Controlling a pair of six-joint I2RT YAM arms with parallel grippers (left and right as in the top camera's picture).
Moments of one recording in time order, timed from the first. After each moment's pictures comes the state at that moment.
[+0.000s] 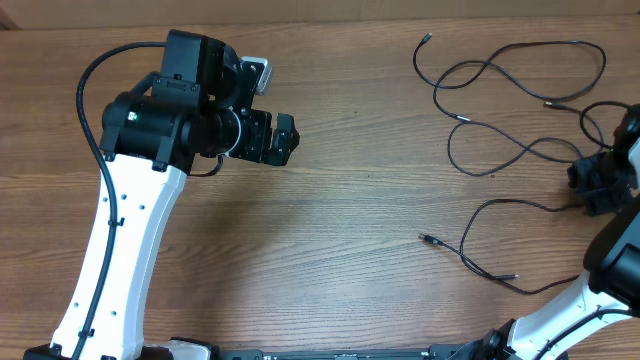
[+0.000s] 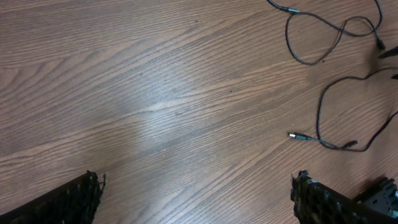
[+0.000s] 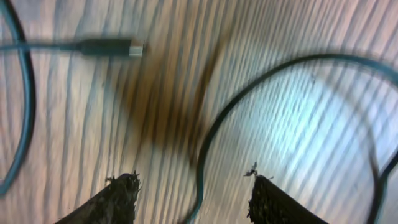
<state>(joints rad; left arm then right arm) -0.24 1.53 1.73 -1.26 0.31 -0.06 -0.58 2.00 1.47 -1.04 0.12 0.77</state>
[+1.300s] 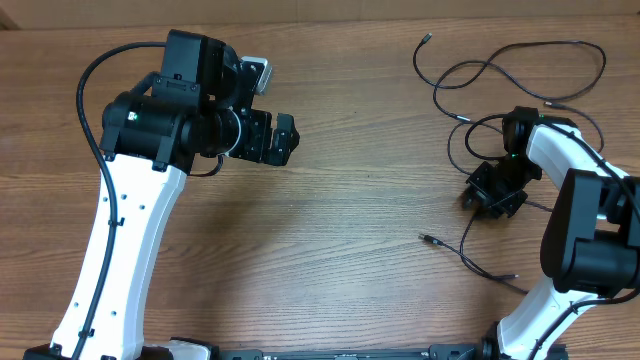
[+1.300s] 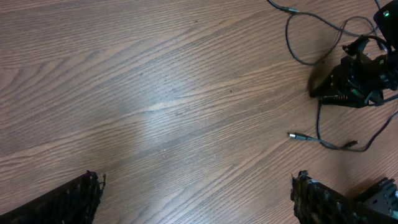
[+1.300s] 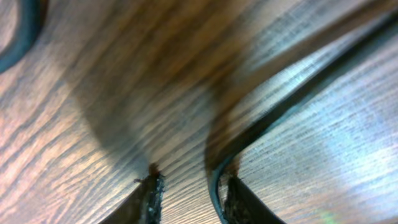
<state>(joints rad) -0.24 1.53 1.73 -1.26 0.31 -0.06 -0.16 1.98 1.24 -1.06 -0.16 0.59</state>
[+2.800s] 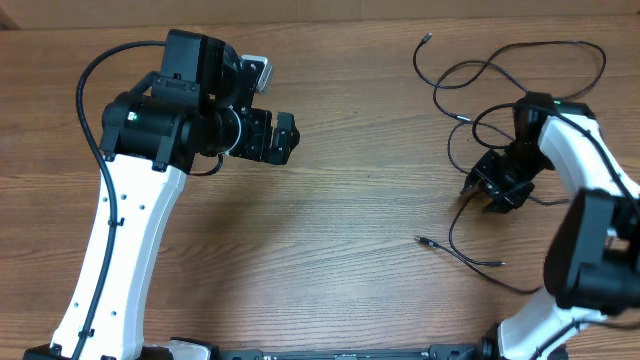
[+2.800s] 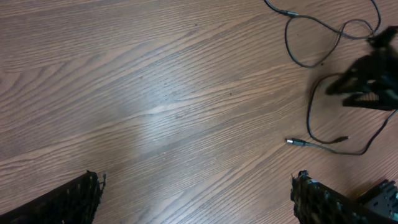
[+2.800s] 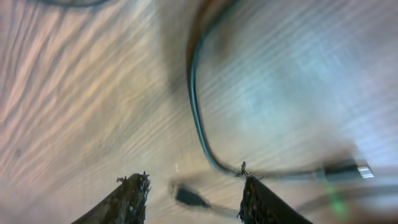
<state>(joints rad) -0.24 1.53 1.73 -1.24 0.31 -0.06 -0.16 1.85 1.34 -1.26 -0.25 0.55</state>
